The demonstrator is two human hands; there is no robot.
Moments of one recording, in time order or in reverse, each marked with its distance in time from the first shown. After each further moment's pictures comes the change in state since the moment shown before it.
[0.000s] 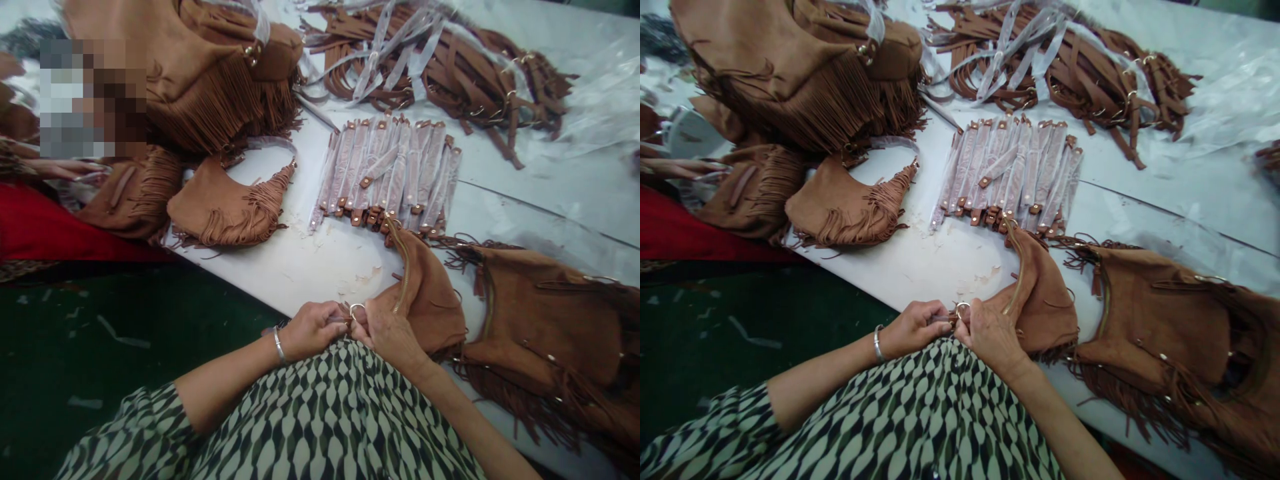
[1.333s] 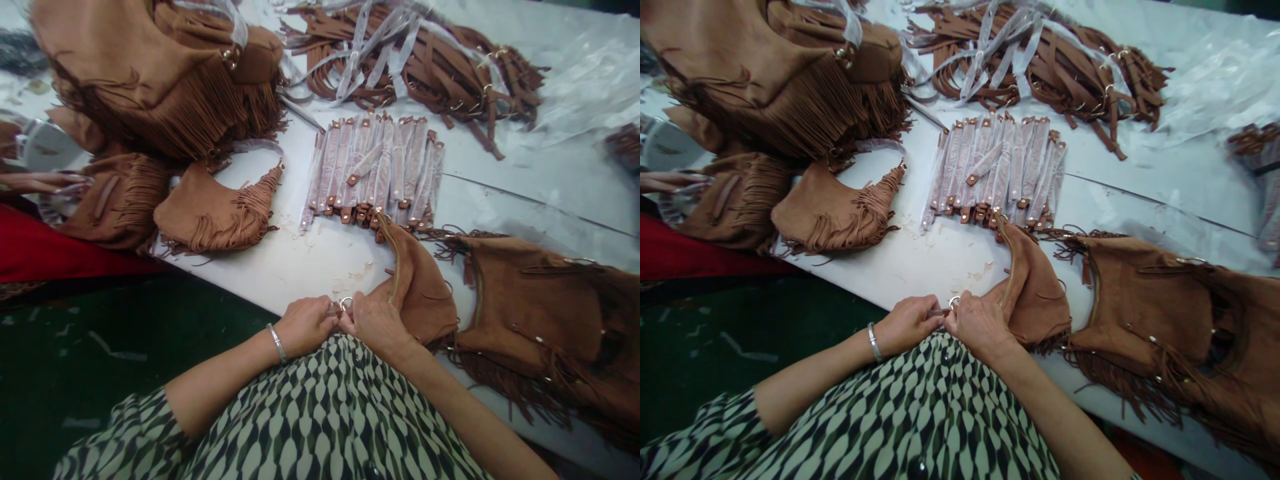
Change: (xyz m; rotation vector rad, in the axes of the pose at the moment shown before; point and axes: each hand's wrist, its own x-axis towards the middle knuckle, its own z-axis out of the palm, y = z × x) left_hand 0.009 0.017 -0.007 0.547 -0.167 -0.166; right_hand 0.012 -0.015 -0.011 -0.091 -0.063 0.102
